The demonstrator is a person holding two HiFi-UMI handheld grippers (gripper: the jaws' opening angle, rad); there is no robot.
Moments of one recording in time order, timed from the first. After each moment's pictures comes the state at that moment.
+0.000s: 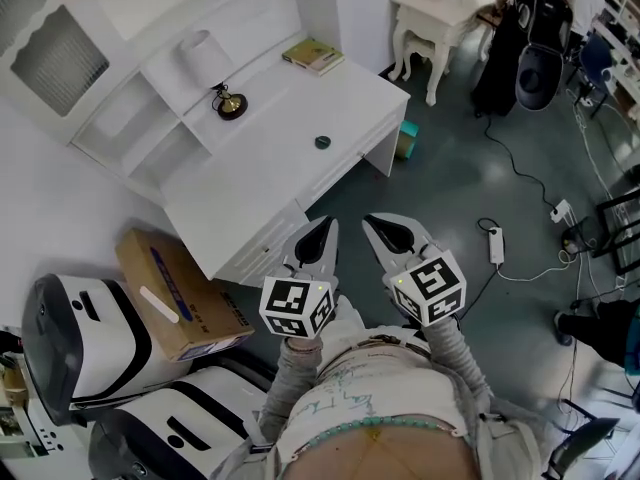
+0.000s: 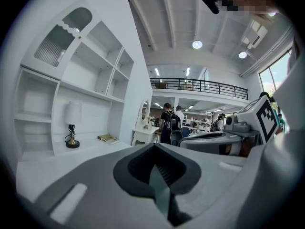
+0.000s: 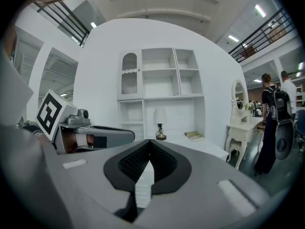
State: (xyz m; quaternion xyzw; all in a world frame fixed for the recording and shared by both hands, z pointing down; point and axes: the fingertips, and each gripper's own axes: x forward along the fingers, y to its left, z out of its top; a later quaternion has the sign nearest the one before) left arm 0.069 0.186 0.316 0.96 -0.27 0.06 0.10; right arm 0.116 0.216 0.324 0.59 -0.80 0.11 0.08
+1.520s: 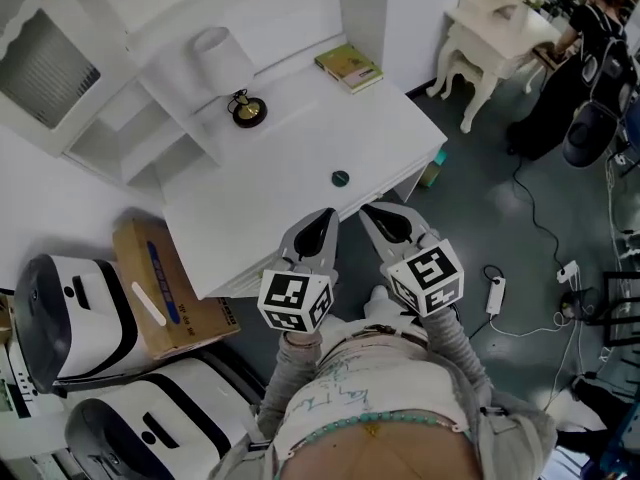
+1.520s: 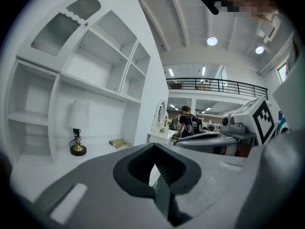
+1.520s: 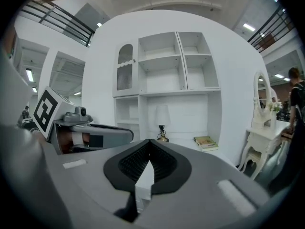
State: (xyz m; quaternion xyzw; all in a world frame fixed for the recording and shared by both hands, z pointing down) left arm 0.141 0.013 0.320 0.92 -0.36 0.05 0.12; right arm 0.189 0.027 0.330 0.50 -0.85 0.10 0.11
